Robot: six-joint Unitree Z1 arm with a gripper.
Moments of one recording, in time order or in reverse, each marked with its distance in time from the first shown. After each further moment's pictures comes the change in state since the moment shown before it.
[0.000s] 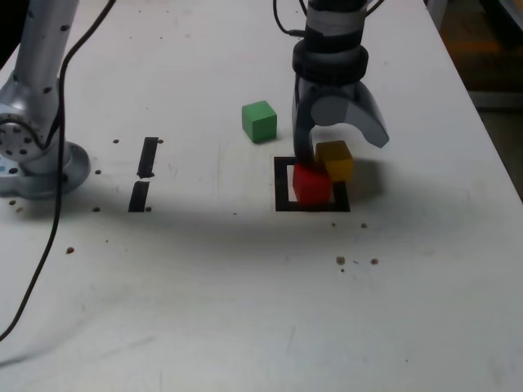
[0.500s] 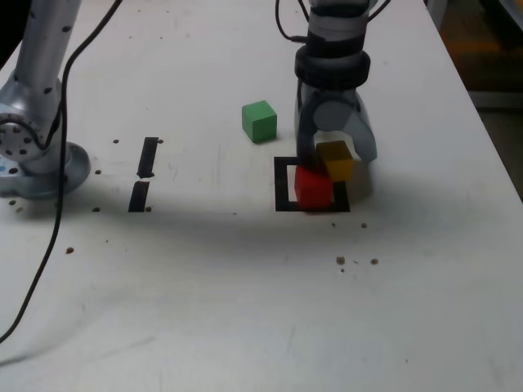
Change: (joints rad) arm -0.007 0.014 0.003 -0.030 -0.011 0.003
